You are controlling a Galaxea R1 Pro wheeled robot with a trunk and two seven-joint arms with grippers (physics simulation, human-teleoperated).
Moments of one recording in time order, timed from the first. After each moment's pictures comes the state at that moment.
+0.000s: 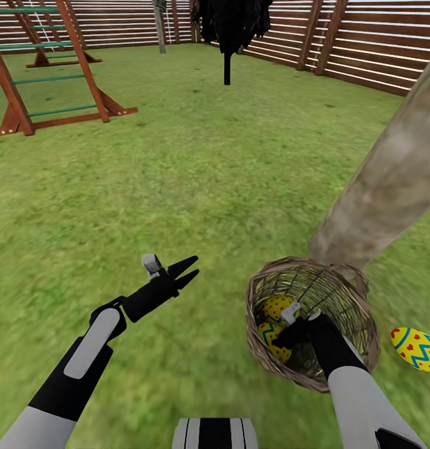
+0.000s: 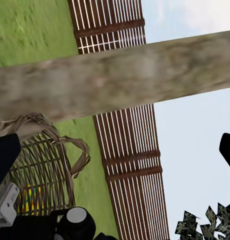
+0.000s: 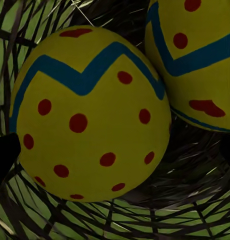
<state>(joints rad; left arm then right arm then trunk) -0.53 0.12 -0.24 -1.40 1.35 0.65 -0.42 -0.73 0.04 -0.36 -0.72 1.02 0.40 0.75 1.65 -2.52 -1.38</state>
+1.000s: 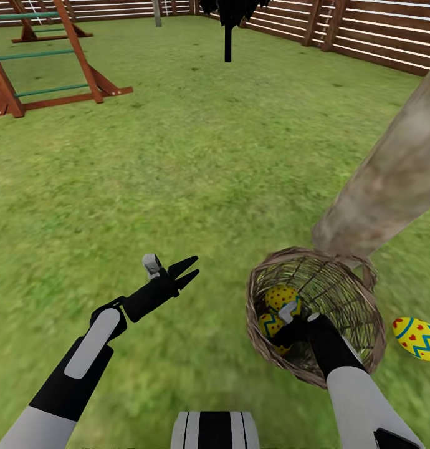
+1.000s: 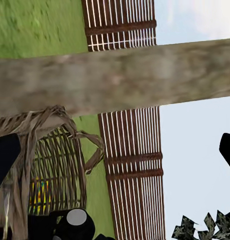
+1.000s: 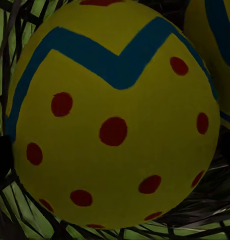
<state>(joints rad) -0.53 0.12 -0.24 -1.39 1.35 0.65 -0.42 -0.73 0.04 -0.36 -0.72 1.02 0.33 0.75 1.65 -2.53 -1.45</state>
